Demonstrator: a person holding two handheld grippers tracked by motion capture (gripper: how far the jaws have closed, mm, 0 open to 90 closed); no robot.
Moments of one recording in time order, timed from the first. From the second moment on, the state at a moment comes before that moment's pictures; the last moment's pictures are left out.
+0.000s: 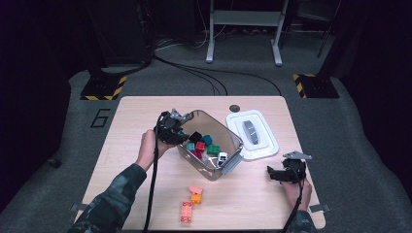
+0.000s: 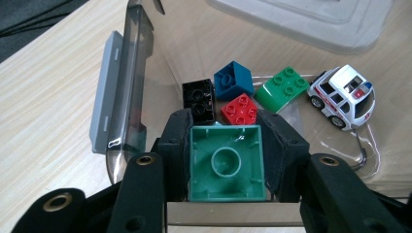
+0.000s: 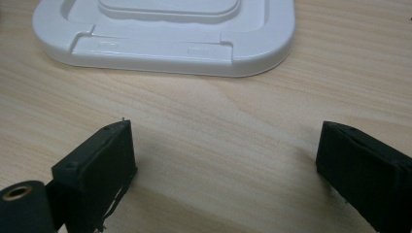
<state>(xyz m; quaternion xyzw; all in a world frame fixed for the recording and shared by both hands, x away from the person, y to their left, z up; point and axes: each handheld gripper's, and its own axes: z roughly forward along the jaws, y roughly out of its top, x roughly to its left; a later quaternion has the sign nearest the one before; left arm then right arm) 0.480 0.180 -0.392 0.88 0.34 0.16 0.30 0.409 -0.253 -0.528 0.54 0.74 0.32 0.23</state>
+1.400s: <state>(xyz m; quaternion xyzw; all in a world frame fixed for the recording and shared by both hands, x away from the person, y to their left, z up) 0.367 0.210 -0.436 0.87 0.34 0.13 0.32 0.409 -0.253 -0.528 0.54 0.74 0.32 0.23</state>
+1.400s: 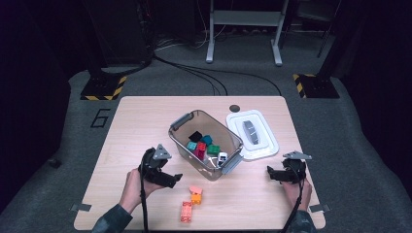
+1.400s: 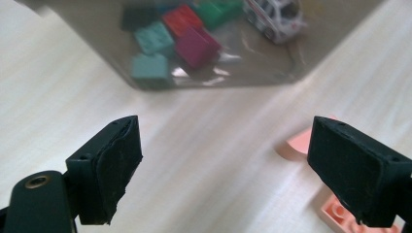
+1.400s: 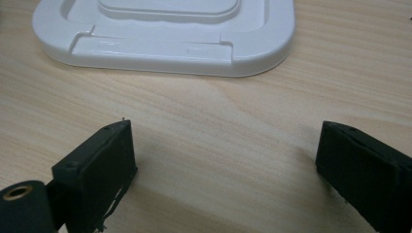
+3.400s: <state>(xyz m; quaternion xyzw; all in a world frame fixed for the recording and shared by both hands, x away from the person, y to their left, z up) 0.341 0.198 -0.496 0.91 0.33 0.06 0.24 0.409 -0.253 -0.528 0.54 0.74 0.32 0.23</state>
